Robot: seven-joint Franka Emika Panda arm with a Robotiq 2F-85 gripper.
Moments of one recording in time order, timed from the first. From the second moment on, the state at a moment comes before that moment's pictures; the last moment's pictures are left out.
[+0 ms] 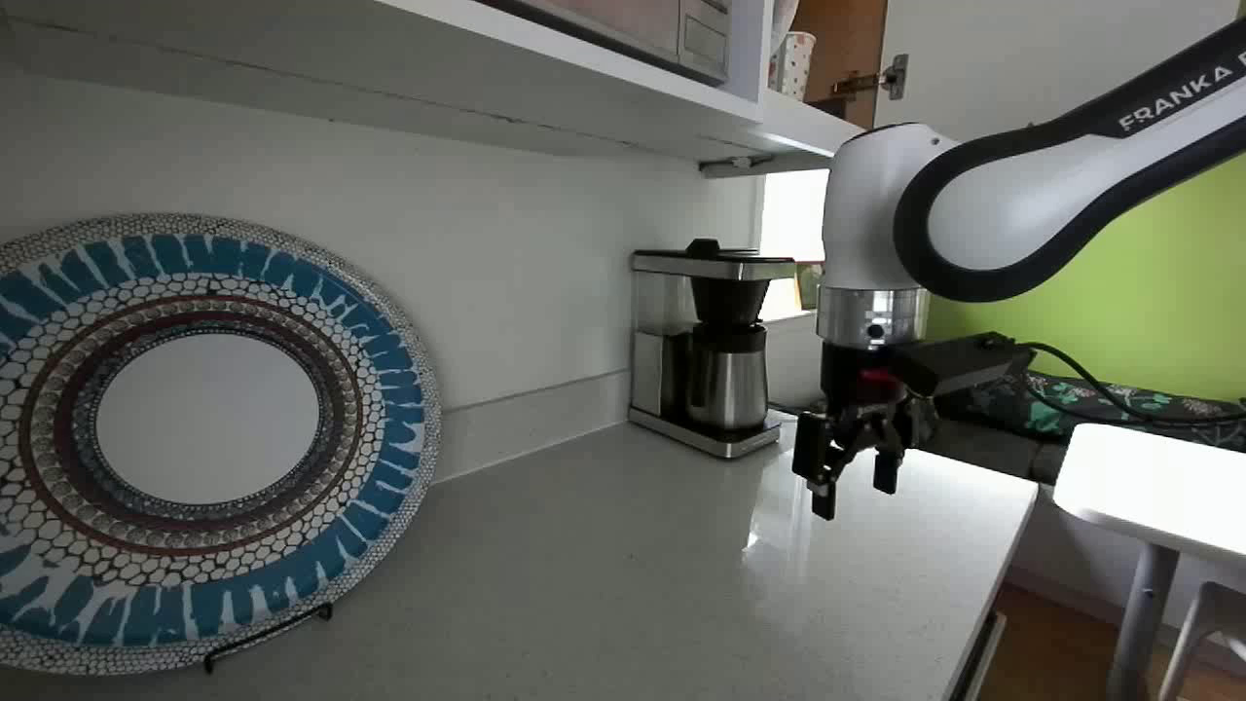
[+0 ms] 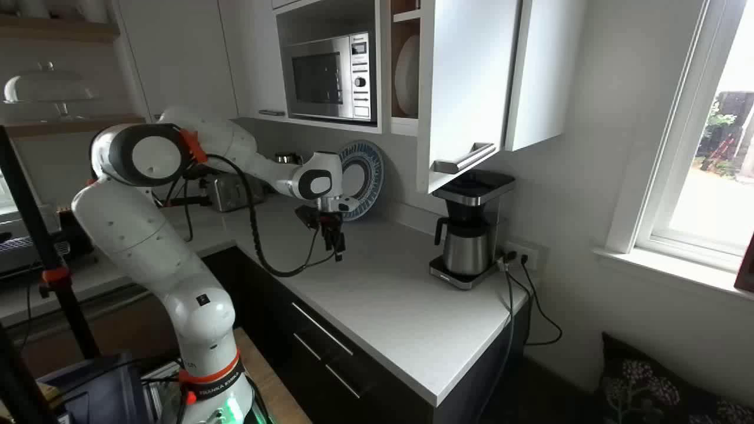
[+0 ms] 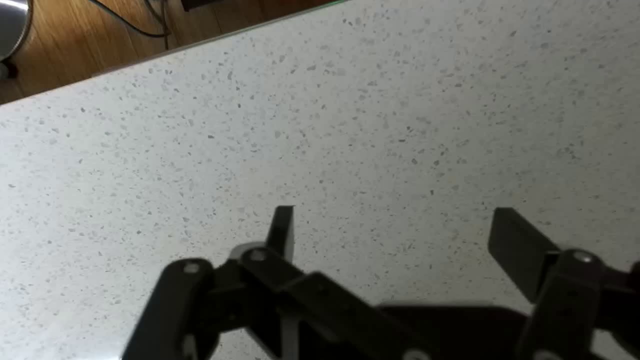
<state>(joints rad) 0.01 -0.35 0.19 -2.48 0.02 2.12 0.39</state>
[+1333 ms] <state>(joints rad) -0.10 -0.59 0.20 -2.29 -0.48 2.10 0.41</state>
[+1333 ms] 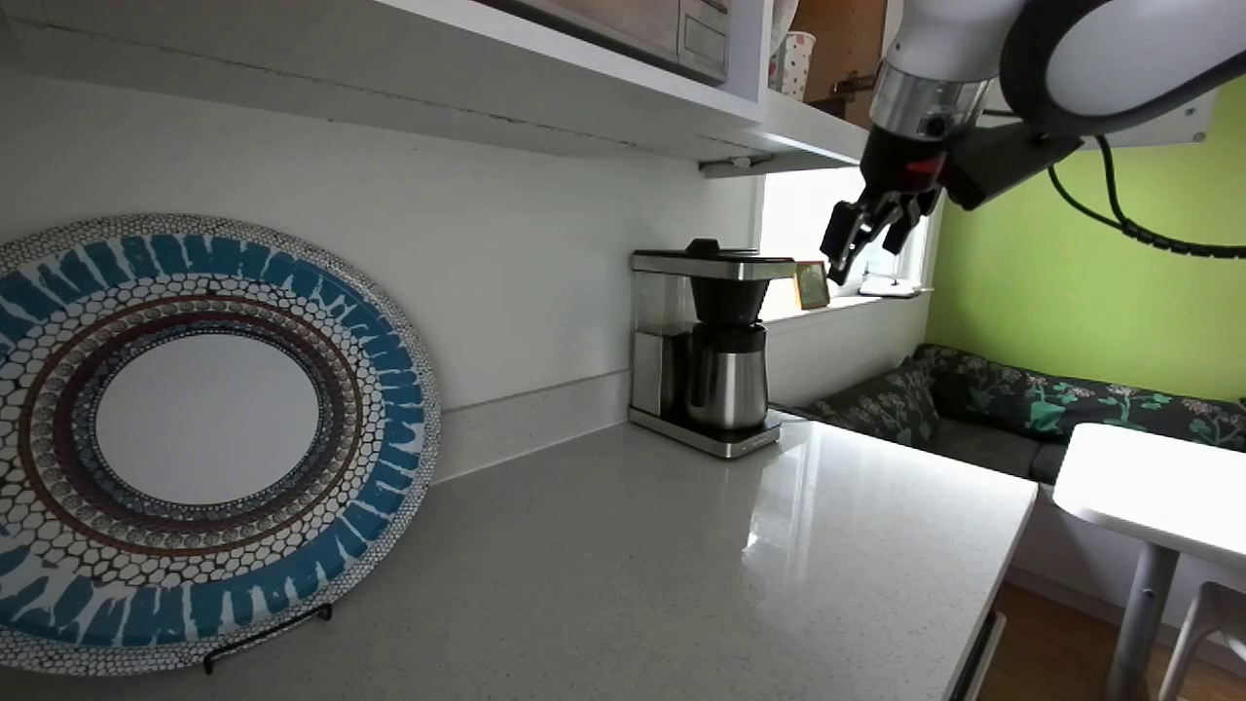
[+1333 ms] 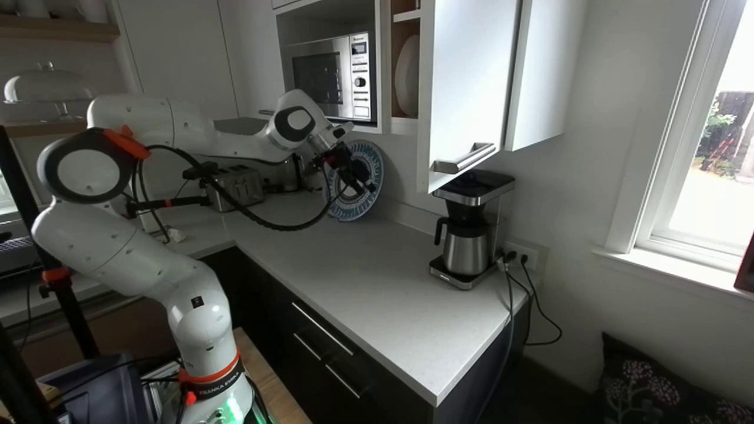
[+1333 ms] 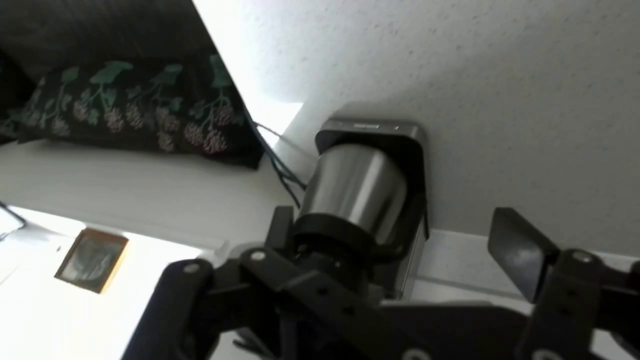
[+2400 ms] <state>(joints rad) -0.11 -0.61 0.20 -2.14 -0.58 2.10 0.38</state>
